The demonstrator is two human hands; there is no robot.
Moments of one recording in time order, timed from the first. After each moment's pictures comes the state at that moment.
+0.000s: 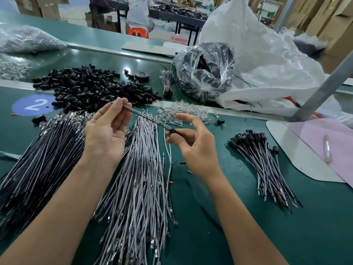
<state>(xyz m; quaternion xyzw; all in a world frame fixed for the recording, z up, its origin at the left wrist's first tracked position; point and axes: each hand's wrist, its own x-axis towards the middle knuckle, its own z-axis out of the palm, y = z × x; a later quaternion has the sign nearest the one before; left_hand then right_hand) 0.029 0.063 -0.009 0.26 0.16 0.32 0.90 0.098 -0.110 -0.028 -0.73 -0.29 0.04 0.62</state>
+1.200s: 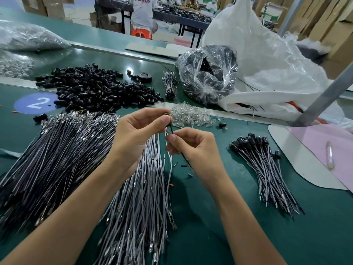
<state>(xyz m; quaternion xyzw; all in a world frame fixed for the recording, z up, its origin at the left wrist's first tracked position) 0.032 0.025 -0.009 0.54 0.02 0.26 0.80 0.091 -0.112 -0.016 -0.66 -0.31 0.13 0.67</state>
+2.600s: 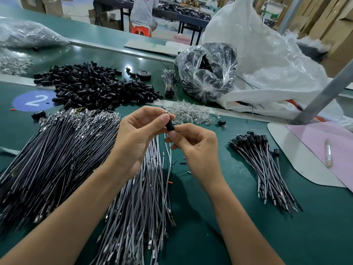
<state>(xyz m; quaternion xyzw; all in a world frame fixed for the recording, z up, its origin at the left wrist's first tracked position) 0.029 0.018 -0.010 0.50 0.01 0.25 0.83 0.090 -0.108 -0.021 -0.67 -0.32 0.02 0.67</state>
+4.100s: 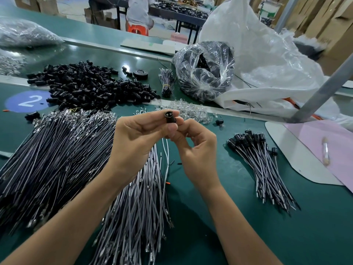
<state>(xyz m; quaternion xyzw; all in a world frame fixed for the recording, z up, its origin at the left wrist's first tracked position) 0.024 0.007 -0.011 0.55 -0.07 0.30 0.77 0.081 -0.105 -0.019 -0.65 -0.35 -0.05 0.68</state>
